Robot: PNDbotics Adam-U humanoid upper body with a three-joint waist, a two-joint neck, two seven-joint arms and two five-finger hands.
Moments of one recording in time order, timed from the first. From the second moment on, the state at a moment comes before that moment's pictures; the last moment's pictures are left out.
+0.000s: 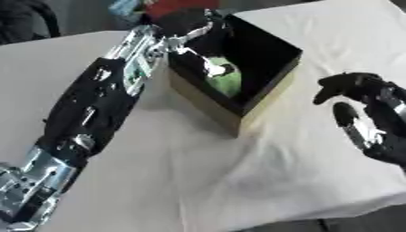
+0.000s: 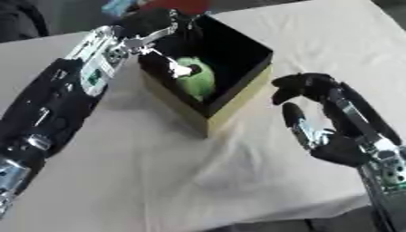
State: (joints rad) left arm -1.09 0.27 -0.28 -1.05 -0.89 -0.32 -0.24; right arm -0.33 -0.33 0.14 -1.85 0.13 -0.32 0.34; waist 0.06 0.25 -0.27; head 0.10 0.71
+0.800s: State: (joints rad) left arm -0.82 0.51 -0.16 -1.54 -0.26 -0.10 -0.23; right arm -0.31 -0.33 0.10 -1.84 0.14 -0.31 0.31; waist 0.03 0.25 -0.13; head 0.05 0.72
